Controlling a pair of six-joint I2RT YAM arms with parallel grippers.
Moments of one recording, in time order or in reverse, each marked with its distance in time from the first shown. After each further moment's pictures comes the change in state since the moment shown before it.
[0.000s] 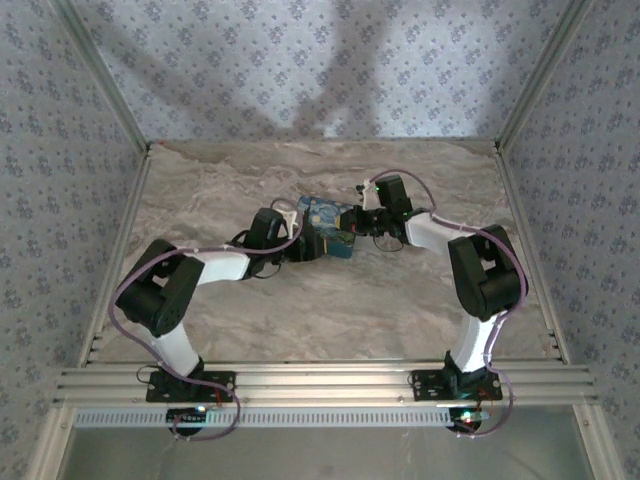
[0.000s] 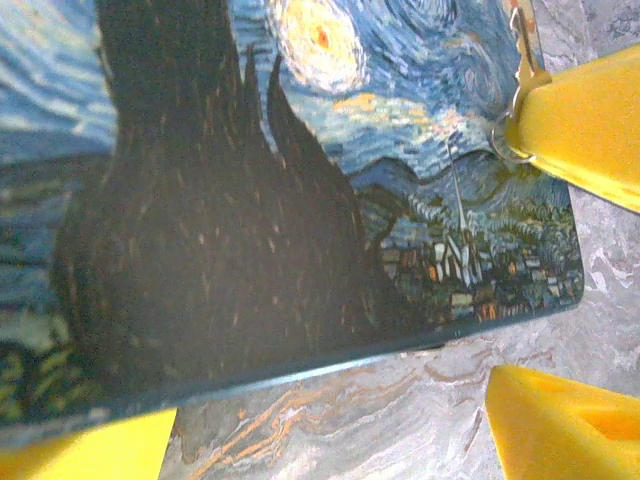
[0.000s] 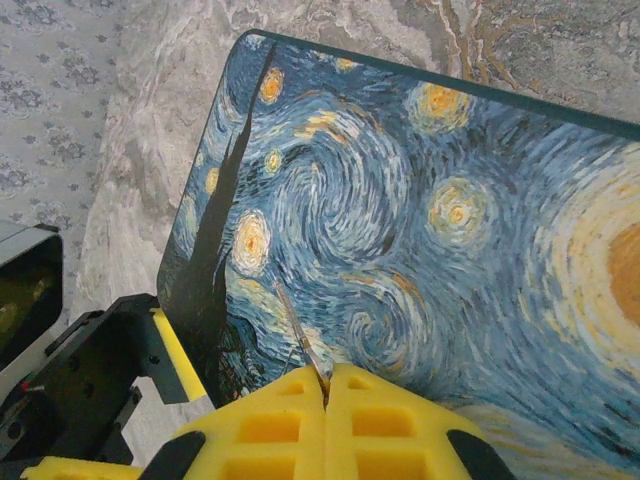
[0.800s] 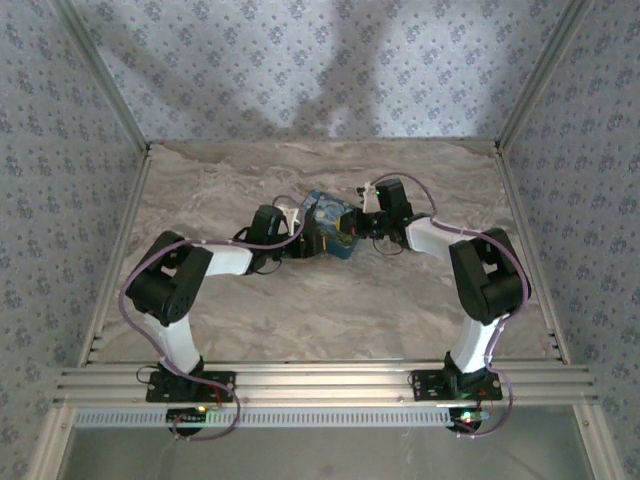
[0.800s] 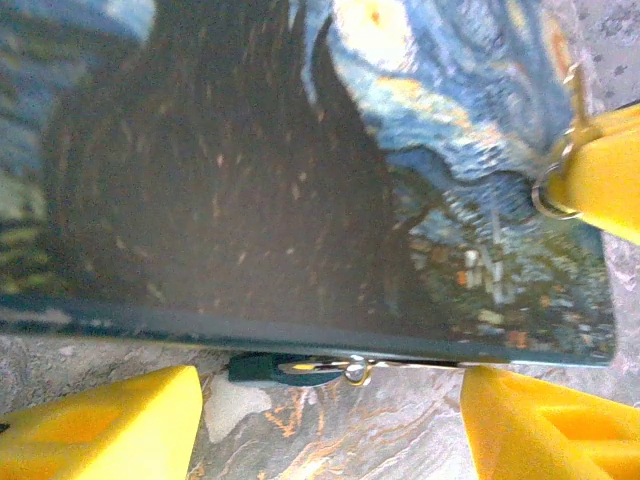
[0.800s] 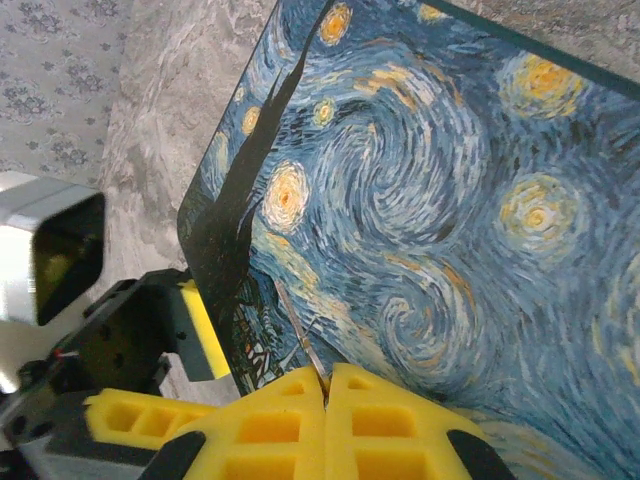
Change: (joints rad) left arm 0.024 0.087 0.028 0.065 0.052 0.034; right arm 0.016 -0.027 -0.047 0.051 0.021 0.027
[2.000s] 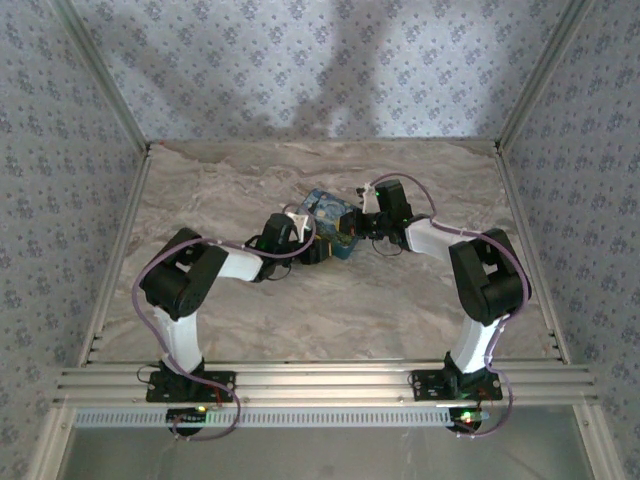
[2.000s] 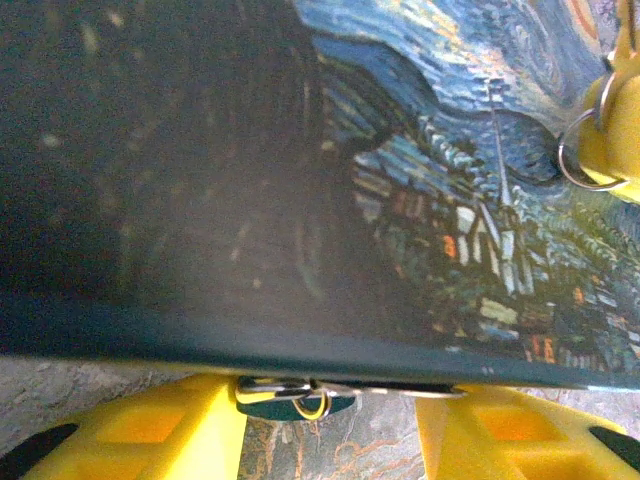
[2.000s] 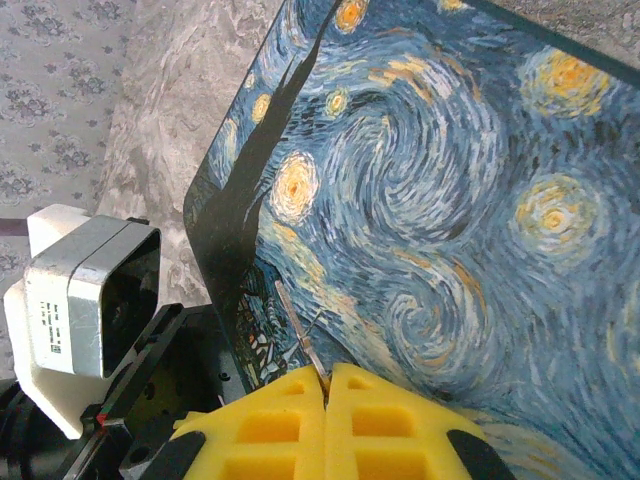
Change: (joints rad) left arm -0.072 0.069 -0.013 0.133 -0.065 -0.019; right arm 0.005 -0.006 -0.011 0.016 0.006 0.011
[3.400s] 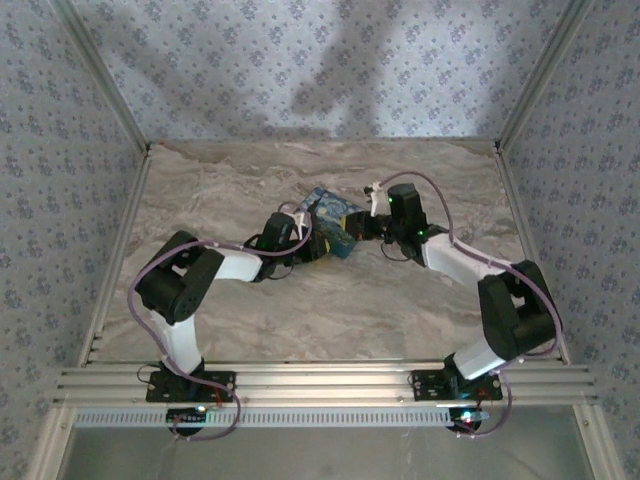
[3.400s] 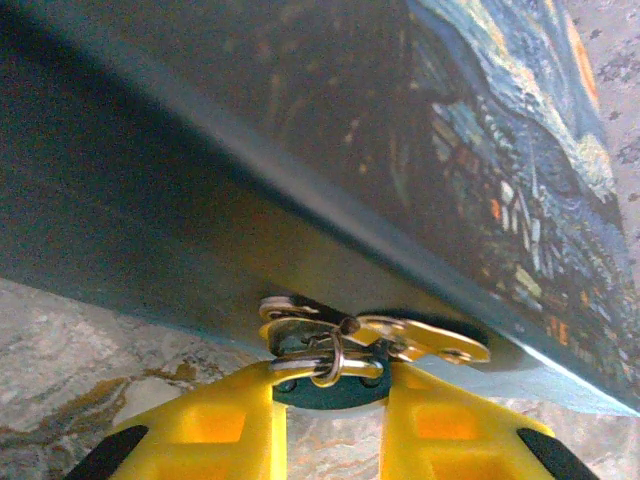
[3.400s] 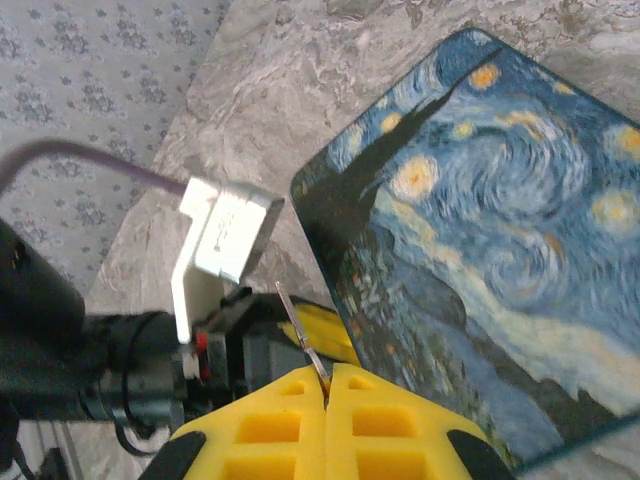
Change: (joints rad) left arm -0.011 -0.043 0.002 -0.038 -0.029 -0.177; right arm 0.017 -0.271 -0.161 0.047 0.042 -0.106
